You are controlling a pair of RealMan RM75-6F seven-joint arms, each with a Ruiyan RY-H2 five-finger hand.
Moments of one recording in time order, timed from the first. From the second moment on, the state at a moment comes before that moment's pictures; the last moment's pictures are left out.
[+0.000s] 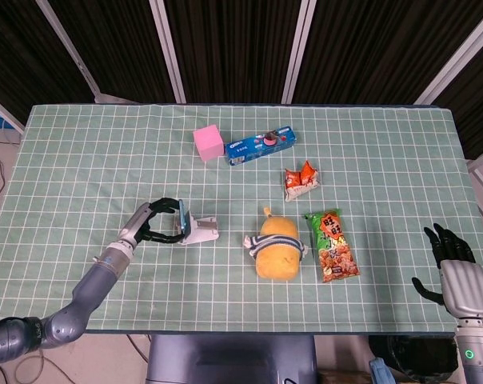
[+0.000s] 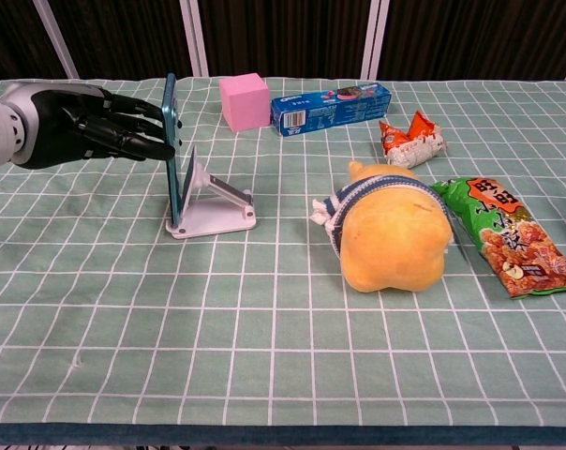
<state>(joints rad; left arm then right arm) -0.68 -1.37 -0.36 -1.78 0.64 0.77 -0.23 0.09 -1.13 0.09 -1.66 -1.40 1.43 -0.10</state>
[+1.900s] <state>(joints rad) -0.69 -1.38 -0.31 -1.77 0.69 0.80 -0.22 0.09 -1.13 0.09 -1.66 -1.40 1.43 -0.10</state>
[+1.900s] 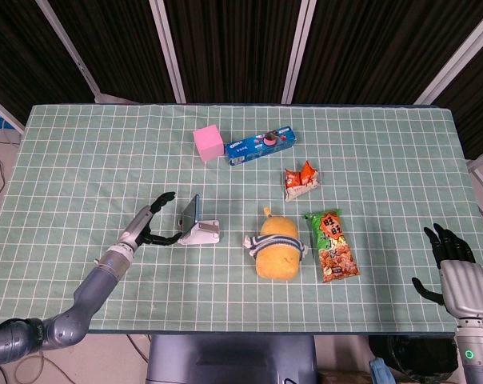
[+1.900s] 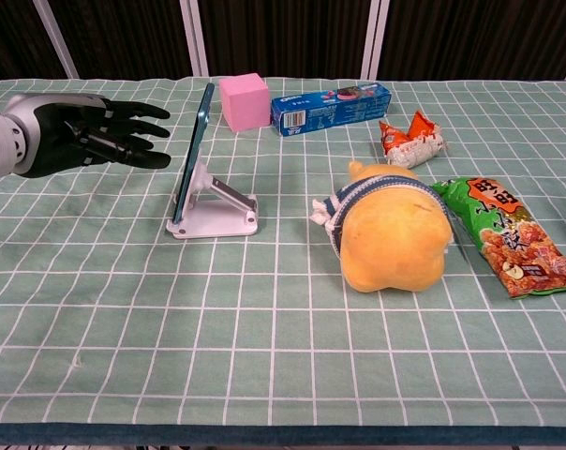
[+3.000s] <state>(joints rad) -0.42 -1.22 -0.08 -1.90 1.23 1.29 0.02 0.09 -1.13 0.08 -1.66 -1.41 1.44 -0.10</state>
